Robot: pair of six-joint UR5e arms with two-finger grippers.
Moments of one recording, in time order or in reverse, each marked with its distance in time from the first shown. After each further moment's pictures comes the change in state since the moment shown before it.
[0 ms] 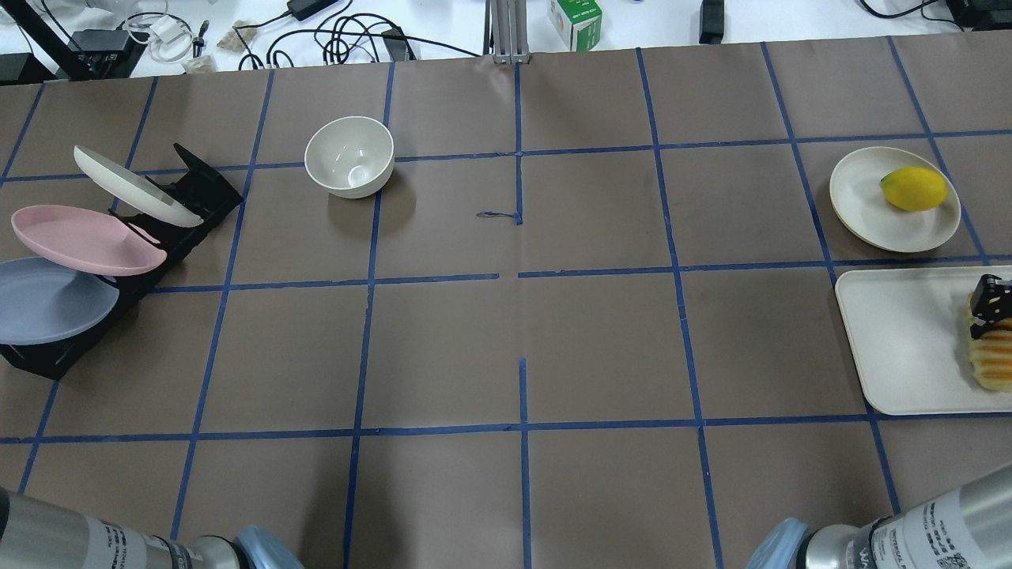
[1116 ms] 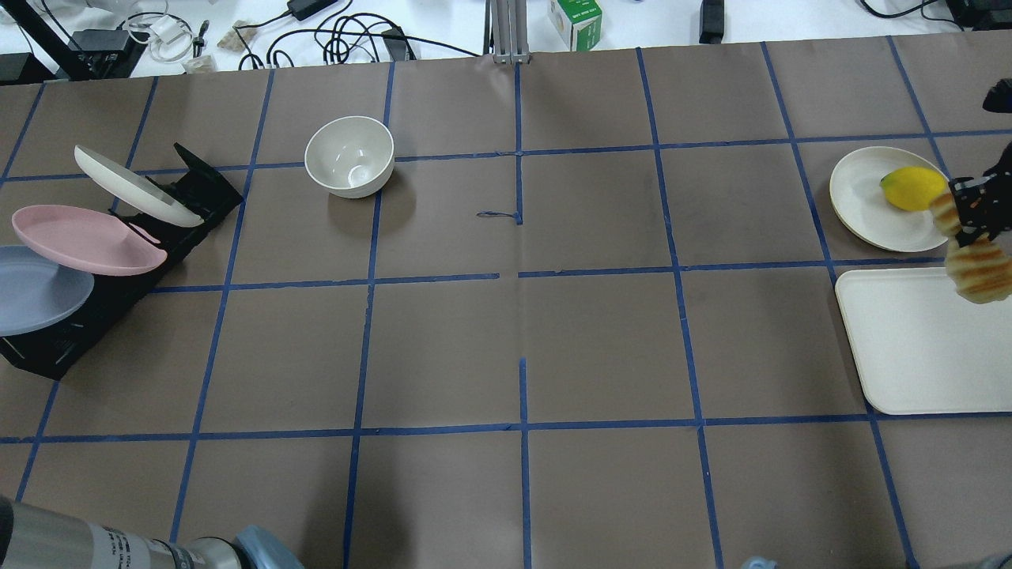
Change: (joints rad) left arm 0.000 0.046 0.068 -0.082 -0.013 0.033; right arm 0.293 -0.252 -0.176 0.341 0.067 0.000
